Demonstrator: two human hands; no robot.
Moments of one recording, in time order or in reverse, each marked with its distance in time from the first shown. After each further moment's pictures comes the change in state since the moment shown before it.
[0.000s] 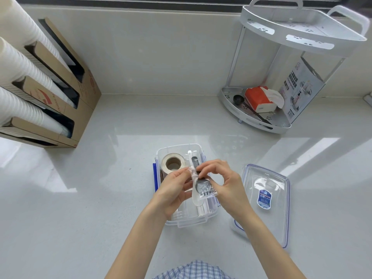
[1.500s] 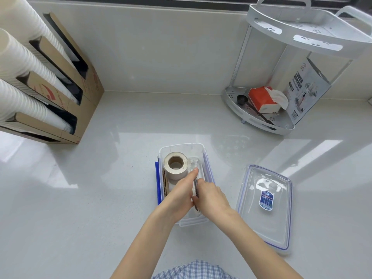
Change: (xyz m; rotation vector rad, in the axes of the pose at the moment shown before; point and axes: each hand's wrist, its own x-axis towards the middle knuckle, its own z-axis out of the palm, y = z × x) left_hand 0.005 -0.014 0.012 -0.036 0.137 -0.233; right_hand 0.006 0.016 0.044 -0.811 -0.420 0.486
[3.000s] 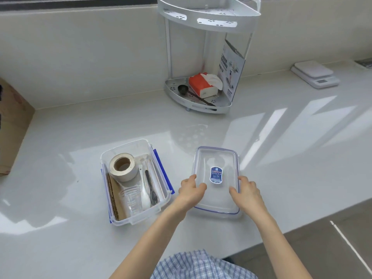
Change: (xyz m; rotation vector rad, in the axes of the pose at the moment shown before) left_hand 0.024 -0.070 0.104 0.936 -0.054 0.068; right_hand -0.067 0.188 0.001 0.436 0.261 0.579
